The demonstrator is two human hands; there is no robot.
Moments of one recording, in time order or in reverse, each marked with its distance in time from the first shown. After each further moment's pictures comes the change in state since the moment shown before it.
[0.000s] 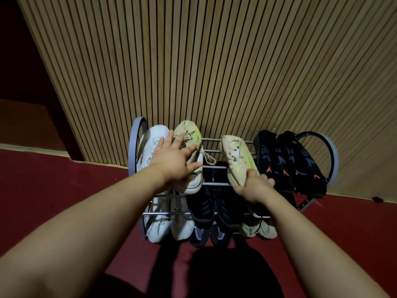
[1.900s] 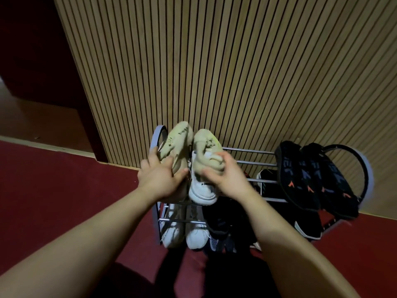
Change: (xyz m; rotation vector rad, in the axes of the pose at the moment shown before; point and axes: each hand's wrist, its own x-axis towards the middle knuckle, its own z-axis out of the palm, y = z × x) left_hand -0.043 -0.031 -0.003 -0.305 0.059 -0.452; right_hand -0.011 -0.087 -0.002 0.711 0.054 -0.639
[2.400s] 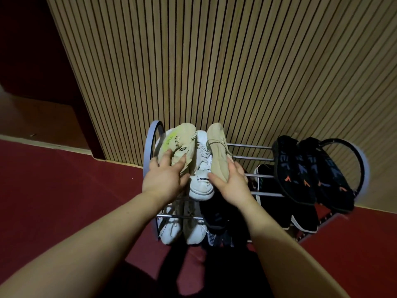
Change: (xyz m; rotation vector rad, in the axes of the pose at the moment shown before) left_hand -0.002 0.006 0.023 0.113 -0.022 0.147; right_hand -0.012 0.032 0.006 -0.104 0.075 0.206
